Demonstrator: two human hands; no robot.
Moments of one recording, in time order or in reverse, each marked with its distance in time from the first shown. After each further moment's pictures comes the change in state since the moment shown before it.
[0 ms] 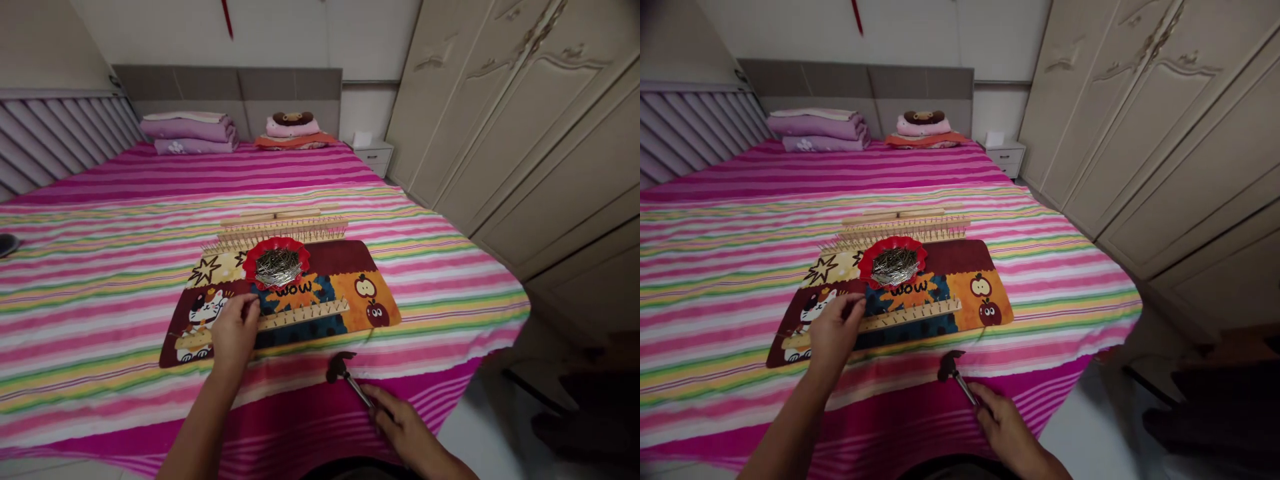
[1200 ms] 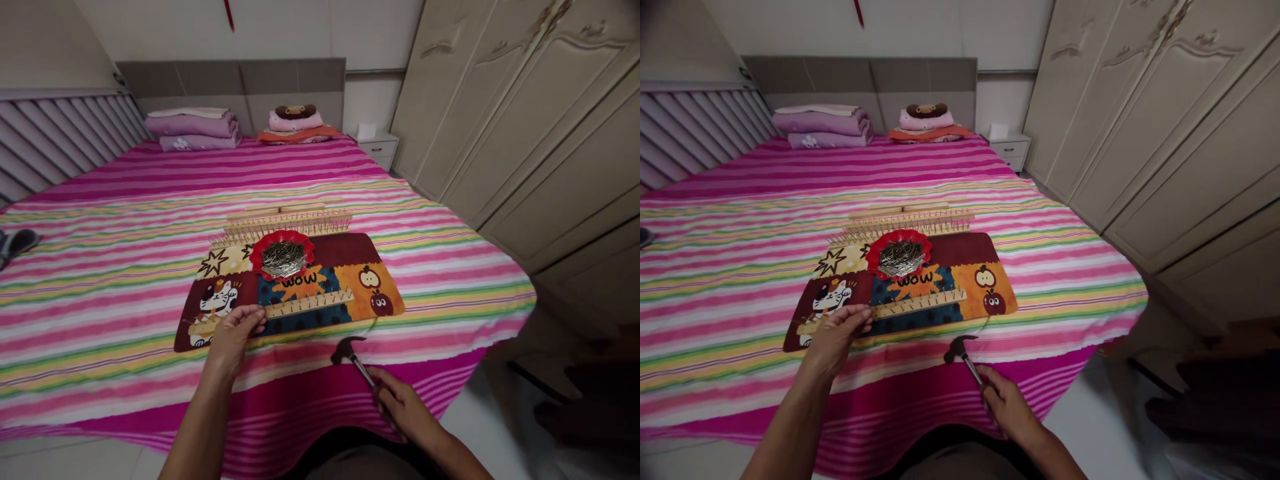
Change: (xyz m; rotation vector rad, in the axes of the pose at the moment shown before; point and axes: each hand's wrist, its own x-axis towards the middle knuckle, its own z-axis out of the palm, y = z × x) left_hand -0.018 -0.015 -0.015 -0.891 -0.246 -0.707; right_hand 0.001 0.009 0.009 0.252 0.015 0.231
